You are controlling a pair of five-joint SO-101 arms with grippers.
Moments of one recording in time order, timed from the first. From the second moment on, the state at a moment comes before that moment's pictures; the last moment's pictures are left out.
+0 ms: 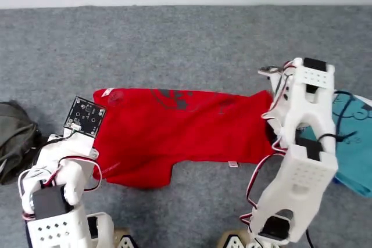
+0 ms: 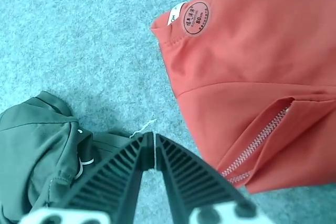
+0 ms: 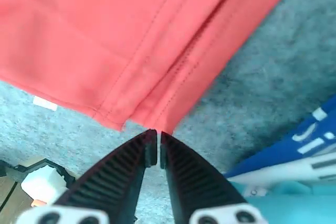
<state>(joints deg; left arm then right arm) -16.8 -73.1 60.0 76.0 -25.2 11.0 30.9 -14.0 100.5 36.7</state>
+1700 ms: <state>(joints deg) -46.3 -73.1 49.9 82.1 -25.2 -18.0 11.7 -4.1 100.5 36.8</state>
